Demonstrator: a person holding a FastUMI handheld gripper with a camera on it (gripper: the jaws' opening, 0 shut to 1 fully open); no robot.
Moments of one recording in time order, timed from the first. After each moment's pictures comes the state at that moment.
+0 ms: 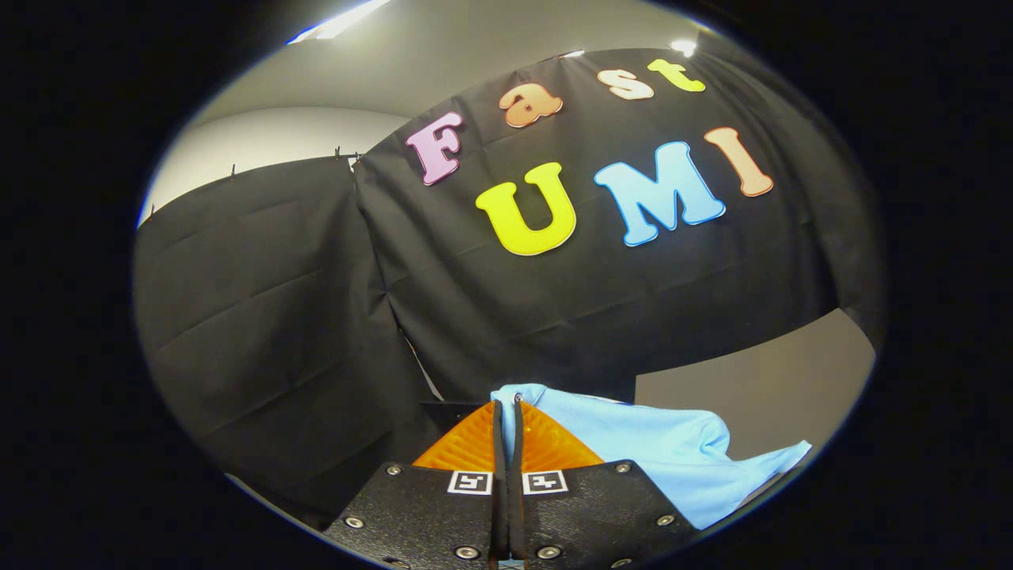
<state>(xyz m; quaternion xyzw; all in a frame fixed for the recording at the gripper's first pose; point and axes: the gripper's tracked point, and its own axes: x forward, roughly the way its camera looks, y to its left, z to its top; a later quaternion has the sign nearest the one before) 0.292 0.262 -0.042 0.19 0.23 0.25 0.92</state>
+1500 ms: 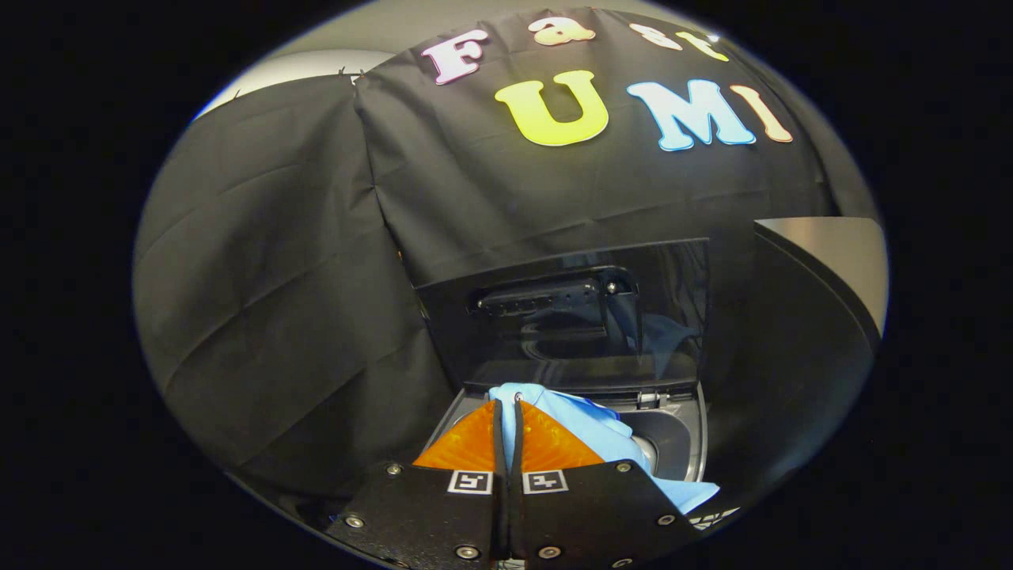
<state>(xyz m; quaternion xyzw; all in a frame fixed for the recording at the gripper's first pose) 0.257 0.446 -0.238 0.13 0.33 0.22 0.91</state>
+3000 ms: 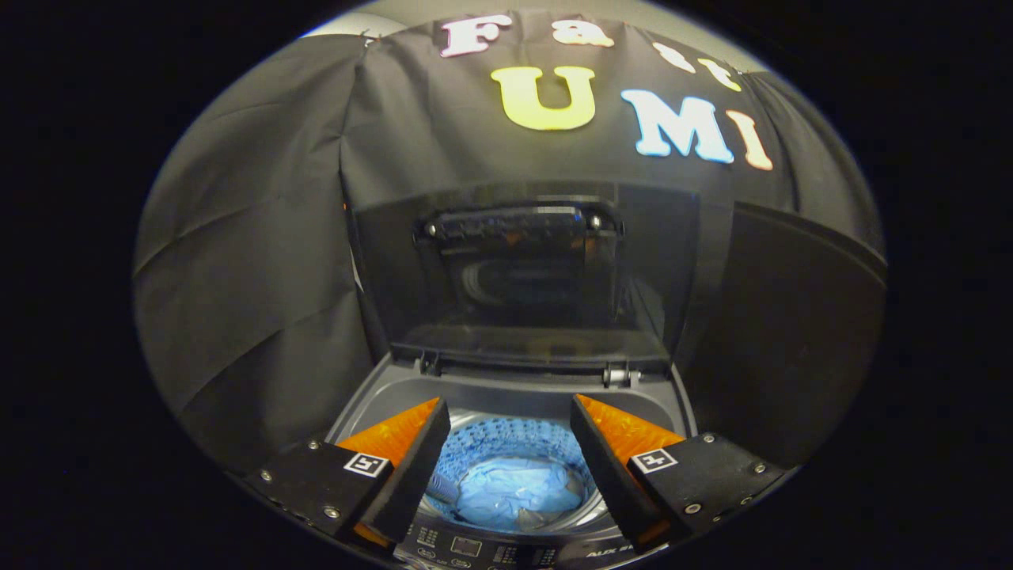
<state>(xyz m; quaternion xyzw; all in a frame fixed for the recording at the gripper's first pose) 0.259 0.451 -0.286 0.02 0.28 0.13 0.95</state>
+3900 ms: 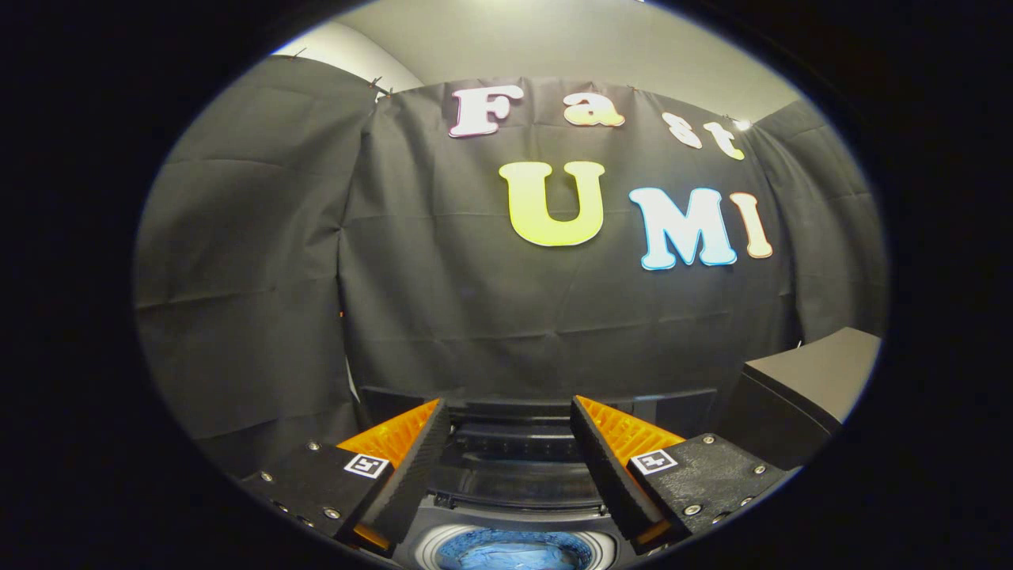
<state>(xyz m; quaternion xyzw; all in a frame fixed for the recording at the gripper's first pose) 0.388 0.479 -0.164 0.02 0.13 0.10 0.99</state>
